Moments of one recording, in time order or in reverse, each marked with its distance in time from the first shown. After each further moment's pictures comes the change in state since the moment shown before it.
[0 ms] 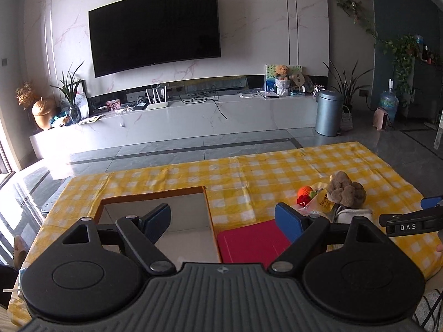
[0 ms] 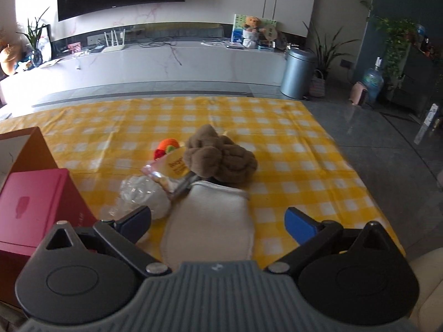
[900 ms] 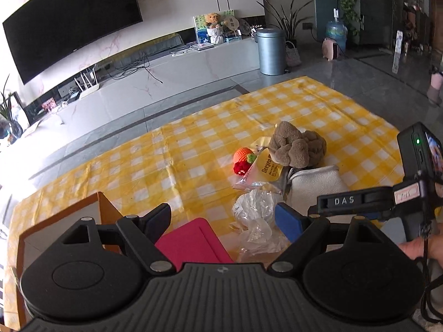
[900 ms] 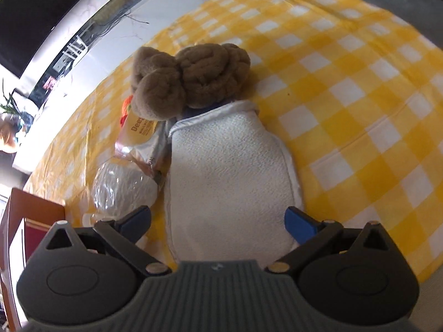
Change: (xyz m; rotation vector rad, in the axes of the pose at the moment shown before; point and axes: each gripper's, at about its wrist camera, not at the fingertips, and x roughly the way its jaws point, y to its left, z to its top) left arm 0.096 -0.098 0.007 0.272 0.196 -0.148; right arm 0.135 -0.048 -0.034 0.555 0.323 0.263
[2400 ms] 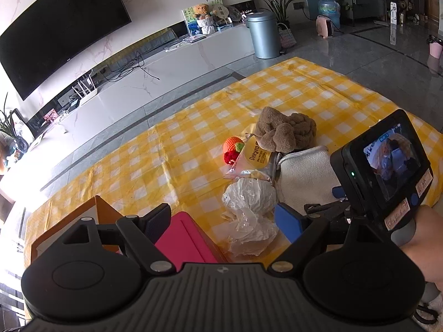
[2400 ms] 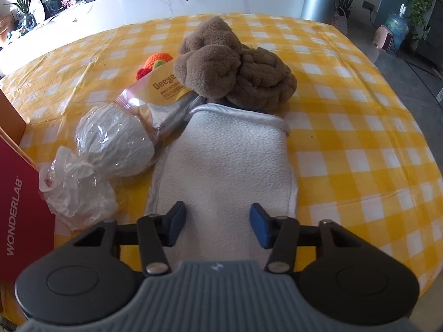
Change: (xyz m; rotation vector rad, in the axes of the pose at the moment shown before) left arm -0.005 -0.031 0.002 0.076 0.057 0.037; right arm 0.006 0.054 -0.030 -0.516 -0.037 -0.237
